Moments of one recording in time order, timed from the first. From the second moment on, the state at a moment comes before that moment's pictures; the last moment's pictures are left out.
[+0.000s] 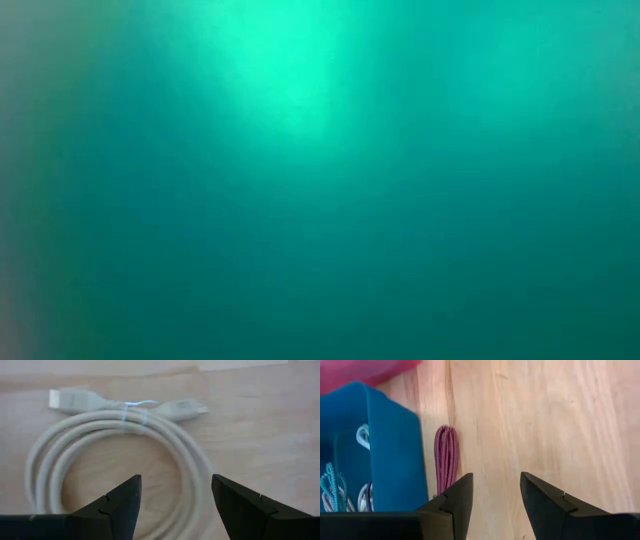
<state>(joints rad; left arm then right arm) -0.24 1.23 0.65 -0.79 -0.17 -1.66 0.08 1.75 1.09 -0.38 -0.29 0.35</state>
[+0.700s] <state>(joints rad) -0.14 1.21 0.54 -0.51 -0.18 -1.65 0.09 1.75 1.09 -0.27 -0.28 0.45</state>
